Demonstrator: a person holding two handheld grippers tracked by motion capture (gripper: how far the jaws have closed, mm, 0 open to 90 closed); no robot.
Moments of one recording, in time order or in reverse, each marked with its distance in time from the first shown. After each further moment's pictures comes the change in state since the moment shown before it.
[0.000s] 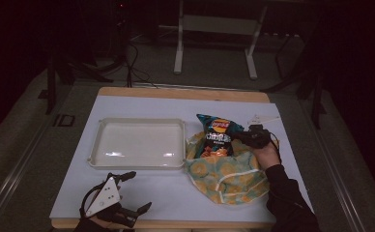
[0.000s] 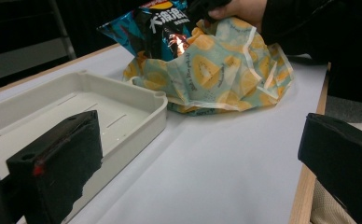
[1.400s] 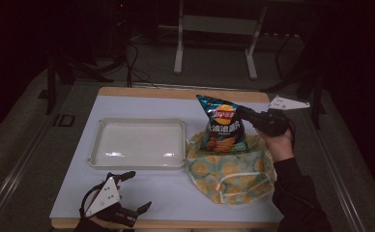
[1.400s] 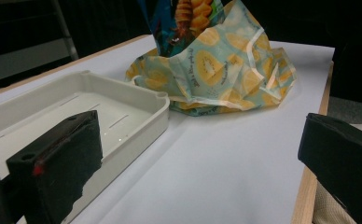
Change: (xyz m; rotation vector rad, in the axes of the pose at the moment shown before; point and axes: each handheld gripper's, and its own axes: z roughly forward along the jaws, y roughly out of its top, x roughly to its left) left arm 0.000 0.000 0.000 -0.002 0.008 0.000; right arm 0.029 0.068 -0.077 -0.257 0.014 -0.034
